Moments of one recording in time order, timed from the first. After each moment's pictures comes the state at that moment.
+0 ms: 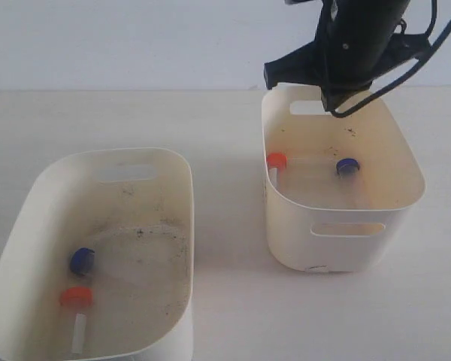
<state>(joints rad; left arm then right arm) 0.02 0.00 0.00 -0.02 0.29 0.02 0.42 1.73 -1.48 -0.29 1.01 0.46</state>
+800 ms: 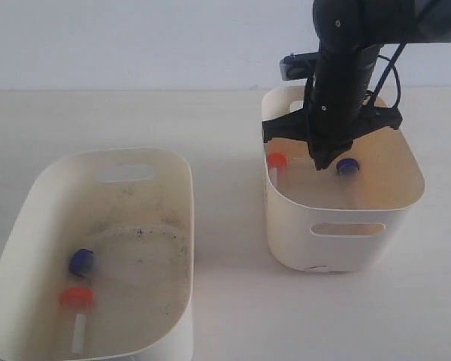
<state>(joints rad) 0.02 0.00 0.00 -0.02 0.29 0.02 0.35 1.95 -1.48 -0.15 1.00 0.44</state>
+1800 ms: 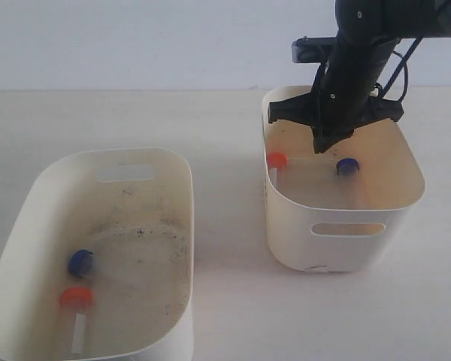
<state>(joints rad) 0.02 0.00 0.00 -0.02 0.28 0.02 0.29 1.95 -1.48 -0.08 0.87 0.39</state>
